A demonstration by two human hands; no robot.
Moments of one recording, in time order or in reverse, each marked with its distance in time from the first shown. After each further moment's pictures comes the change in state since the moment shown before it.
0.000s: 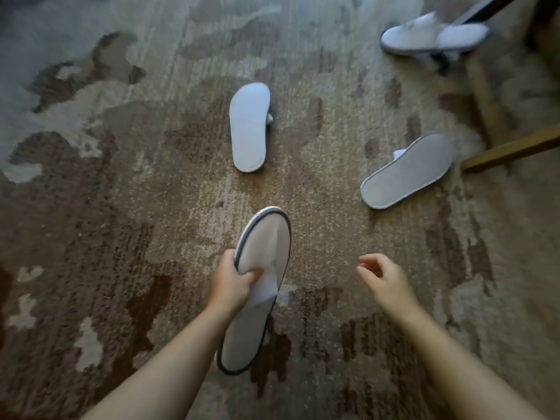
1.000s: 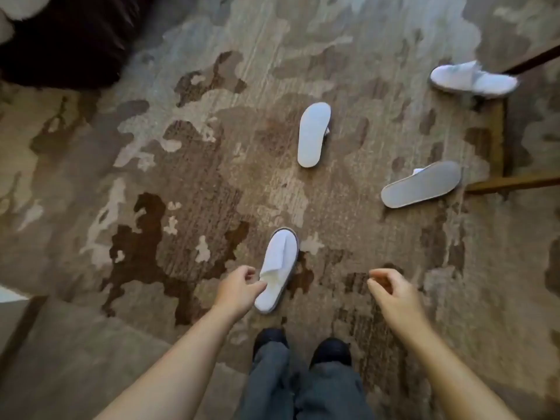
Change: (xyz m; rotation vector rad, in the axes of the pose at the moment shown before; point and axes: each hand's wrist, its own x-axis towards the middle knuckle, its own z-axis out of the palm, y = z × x) left_hand -0.264 0.111 -0.150 0.274 -0.055 -0.336; right_hand -0.230 -0.158 -0.108 -0.055 -0.206 0.023
